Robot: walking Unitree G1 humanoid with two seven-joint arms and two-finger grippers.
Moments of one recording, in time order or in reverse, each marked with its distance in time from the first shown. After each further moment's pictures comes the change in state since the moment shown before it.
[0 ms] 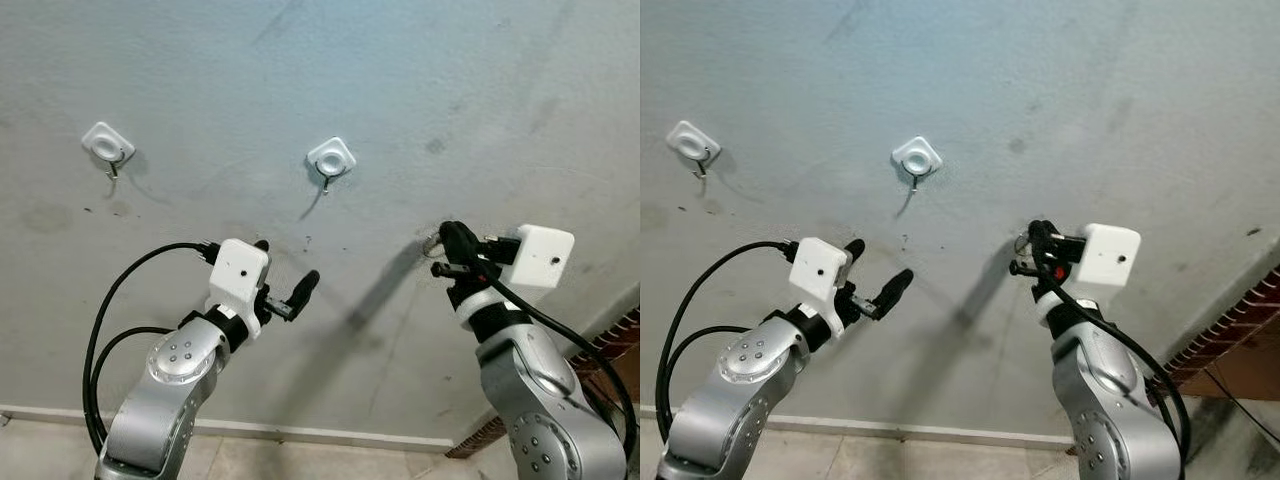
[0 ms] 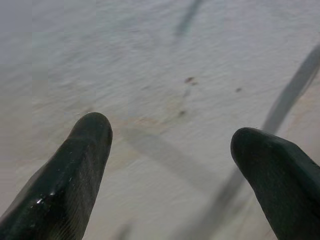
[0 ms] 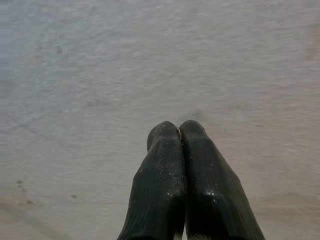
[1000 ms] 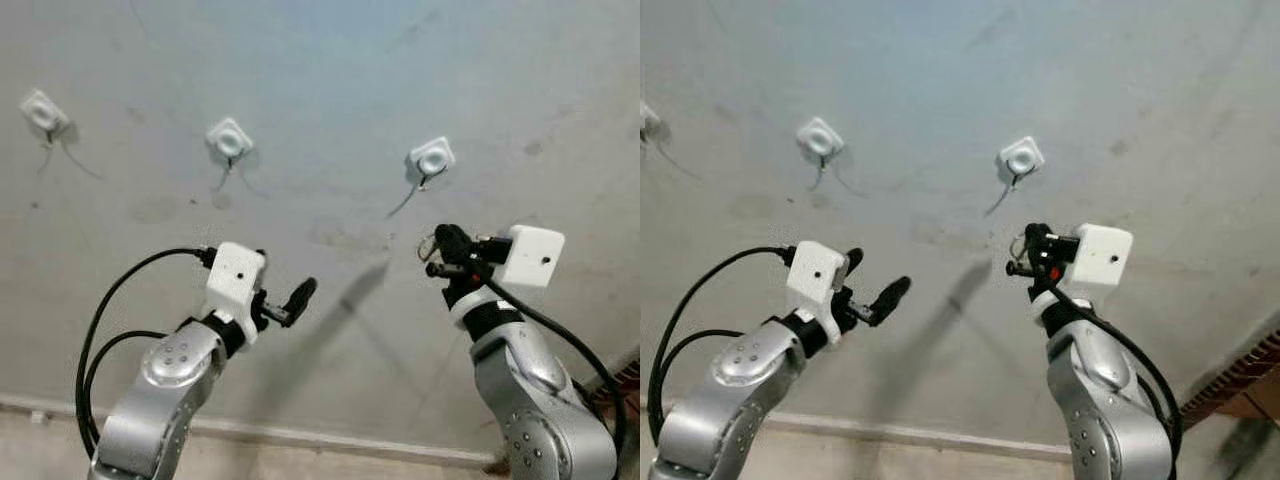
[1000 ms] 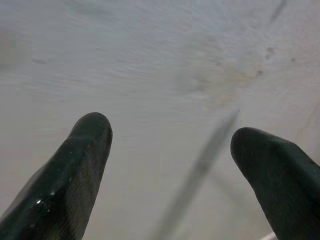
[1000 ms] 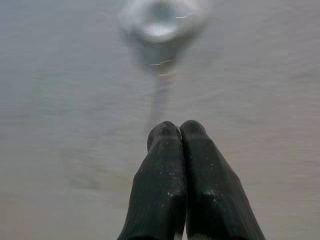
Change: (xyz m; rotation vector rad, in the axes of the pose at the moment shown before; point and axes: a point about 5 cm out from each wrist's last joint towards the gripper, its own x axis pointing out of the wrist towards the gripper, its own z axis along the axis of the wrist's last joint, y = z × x) left arm -0.005 0.000 0.002 -0.003 0.039 -0.009; right arm 0.005 0.004 -0.007 0.020 0.019 -0.006
